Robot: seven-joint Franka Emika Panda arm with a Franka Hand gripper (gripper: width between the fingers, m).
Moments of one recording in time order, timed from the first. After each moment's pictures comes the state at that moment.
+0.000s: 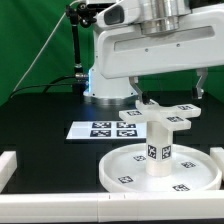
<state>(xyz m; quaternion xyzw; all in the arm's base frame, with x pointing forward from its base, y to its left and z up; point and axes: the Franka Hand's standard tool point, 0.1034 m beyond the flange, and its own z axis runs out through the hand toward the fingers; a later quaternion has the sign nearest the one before) 0.566 0.054 0.129 -0.99 0.13 -0.02 0.07</state>
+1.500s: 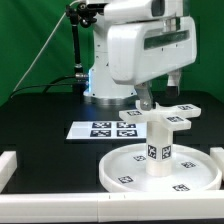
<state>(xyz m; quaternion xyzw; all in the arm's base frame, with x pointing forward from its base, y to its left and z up) 0.568 0.036 0.124 -0.88 -0.47 -0.02 0.02</state>
